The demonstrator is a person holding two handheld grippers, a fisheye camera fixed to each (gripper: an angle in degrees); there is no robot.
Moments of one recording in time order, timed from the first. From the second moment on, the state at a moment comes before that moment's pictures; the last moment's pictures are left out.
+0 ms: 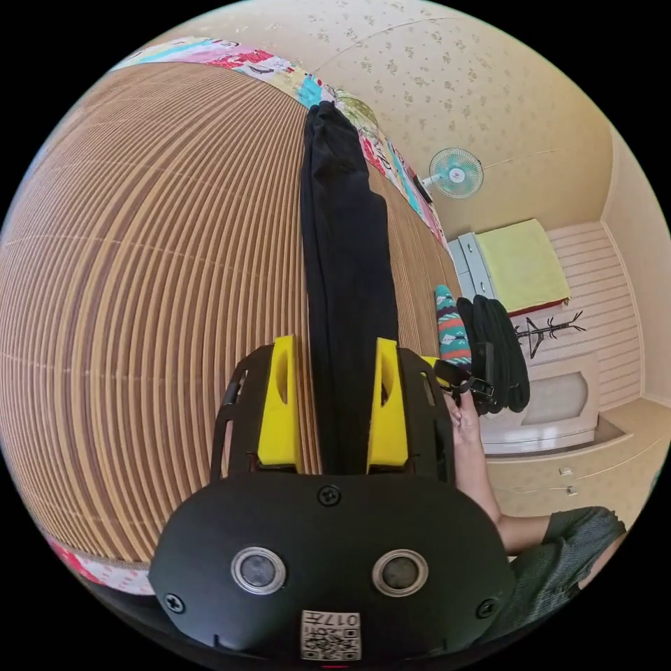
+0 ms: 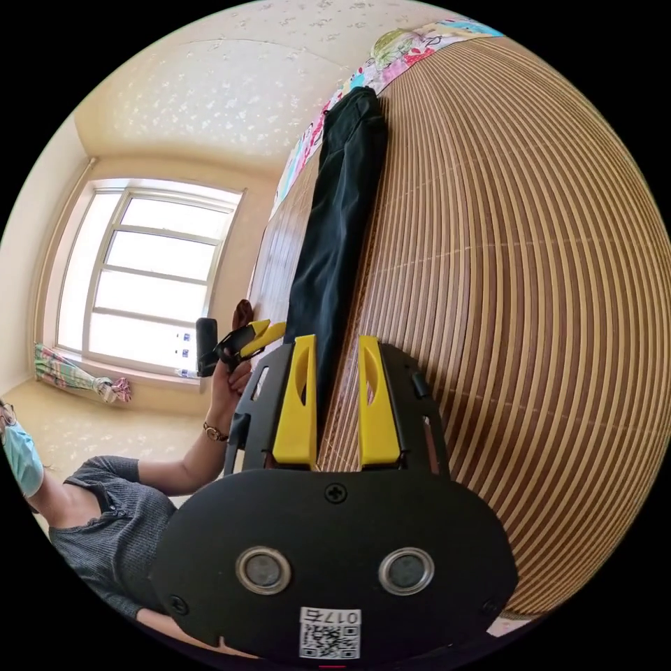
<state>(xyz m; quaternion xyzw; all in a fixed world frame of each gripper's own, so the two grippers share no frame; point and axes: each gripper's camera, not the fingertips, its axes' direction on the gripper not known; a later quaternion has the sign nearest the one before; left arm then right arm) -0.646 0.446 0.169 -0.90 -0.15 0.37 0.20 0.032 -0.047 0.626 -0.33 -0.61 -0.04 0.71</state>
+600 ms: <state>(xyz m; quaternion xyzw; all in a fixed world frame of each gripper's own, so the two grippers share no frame) -0.444 0.377 0.159 -0.97 0.03 0.14 0.22 0.105 -0.027 0.466 -0.21 -0.81 -0.07 0.55</state>
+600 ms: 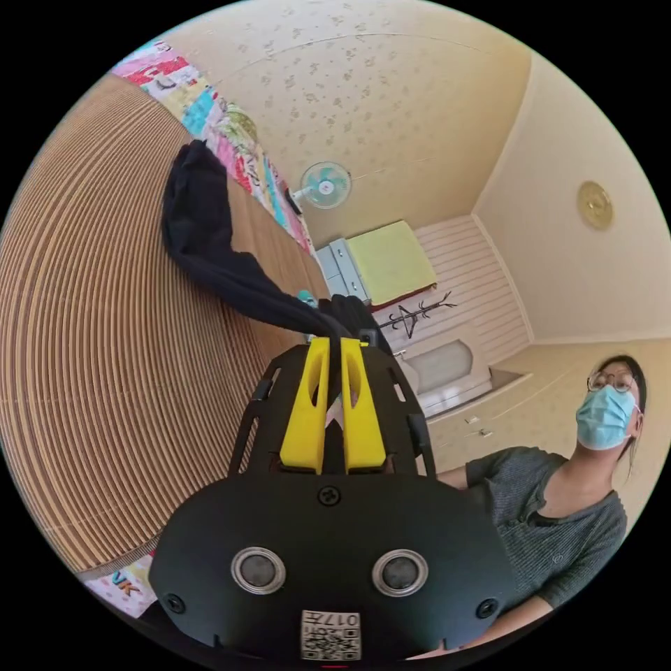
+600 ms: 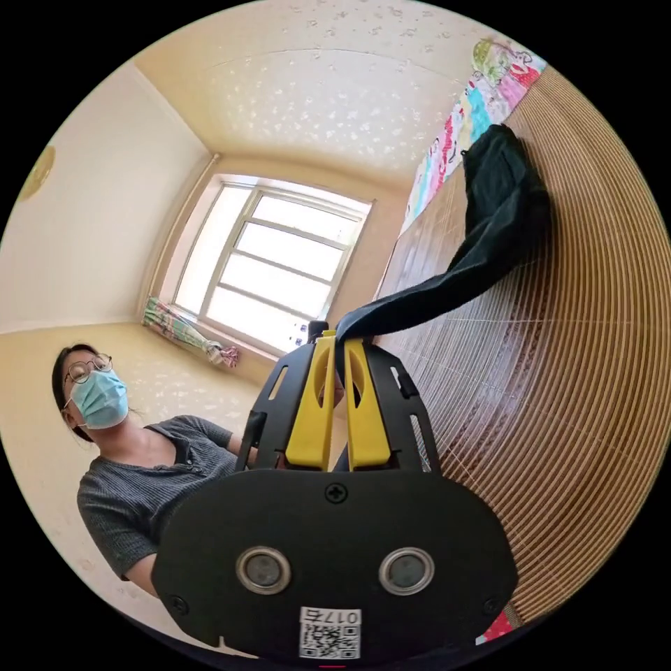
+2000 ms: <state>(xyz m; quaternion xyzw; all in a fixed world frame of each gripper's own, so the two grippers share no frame) -0.323 0.316 0.108 -0.96 0.02 0.24 0.10 0.091 0.121 0.384 -0.25 -0.70 -0.20 0.64</state>
